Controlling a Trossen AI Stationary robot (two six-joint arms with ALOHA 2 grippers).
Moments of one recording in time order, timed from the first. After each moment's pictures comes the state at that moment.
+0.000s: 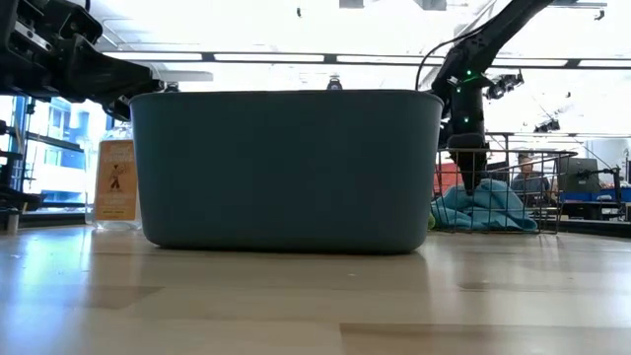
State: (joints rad) left arm -0.03 0.01 0.01 0.01 -0.01 -0.08; right arm -0.88 1.69 1.18 -1.05 0.00 -0.41
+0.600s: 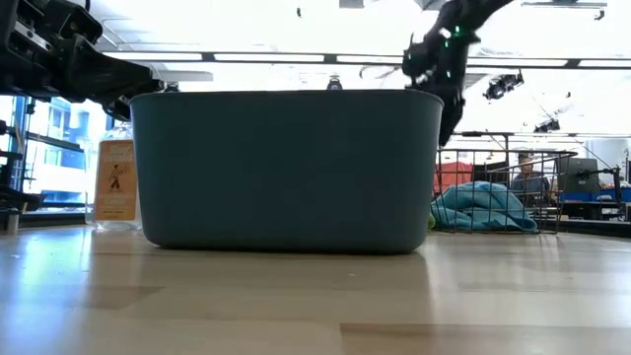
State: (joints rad) left arm -0.03 0.01 0.01 0.01 -0.01 -0.08; right arm -0.88 1.69 1.62 -1.26 -0.03 -0.43
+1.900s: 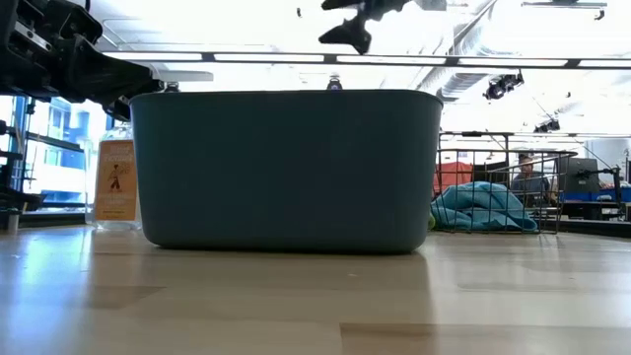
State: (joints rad) left arm -0.03 0.01 0.01 0.01 -0.01 -0.08; right arm -0.37 1.60 1.62 -0.63 -0.50 -0.04
